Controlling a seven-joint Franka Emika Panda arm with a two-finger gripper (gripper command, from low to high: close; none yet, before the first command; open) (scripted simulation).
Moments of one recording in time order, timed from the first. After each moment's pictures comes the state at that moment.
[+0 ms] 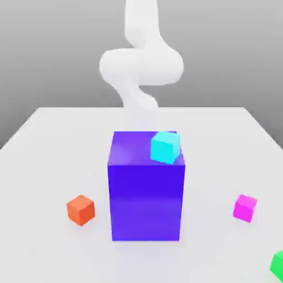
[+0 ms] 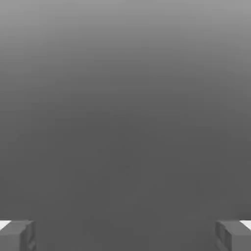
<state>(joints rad) 0.05 -0.71 0.02 -2.34 0.01 2.35 0.77</state>
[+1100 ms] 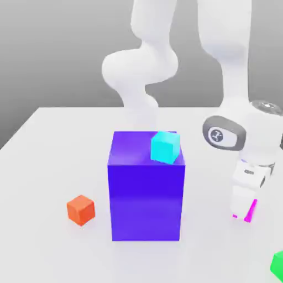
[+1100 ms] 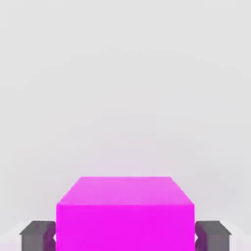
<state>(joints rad) 0.60 0.34 0.12 -2.67 -0.28 3.00 0.79</state>
